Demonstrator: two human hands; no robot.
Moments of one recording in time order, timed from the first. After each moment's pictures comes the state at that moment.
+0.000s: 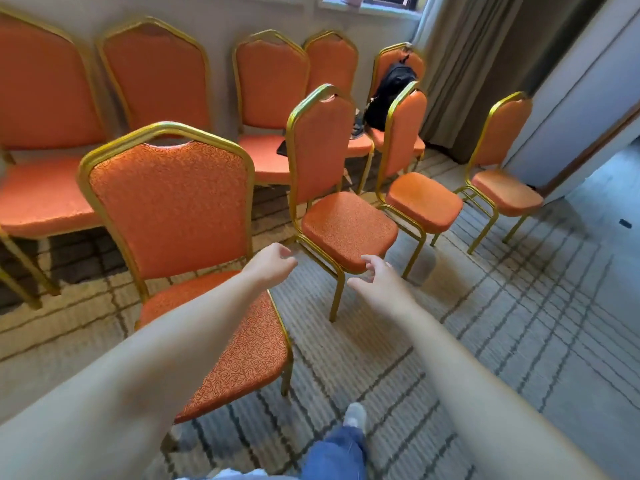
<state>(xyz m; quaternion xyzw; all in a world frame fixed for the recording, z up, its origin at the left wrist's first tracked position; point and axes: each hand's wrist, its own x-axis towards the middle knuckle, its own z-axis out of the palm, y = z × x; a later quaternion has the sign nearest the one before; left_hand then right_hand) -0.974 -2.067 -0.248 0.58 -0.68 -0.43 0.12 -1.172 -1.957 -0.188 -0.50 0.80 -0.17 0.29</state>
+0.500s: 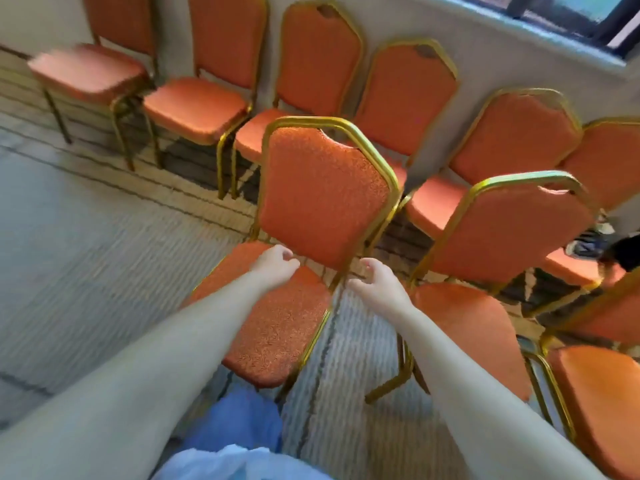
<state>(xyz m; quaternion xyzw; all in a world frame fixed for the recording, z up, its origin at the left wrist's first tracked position) -0.962 -2.103 -0.292 0.83 -0.30 -0.38 0.27 -1.159 -2.191 -0.219 -0.80 0.50 0.04 0.34</state>
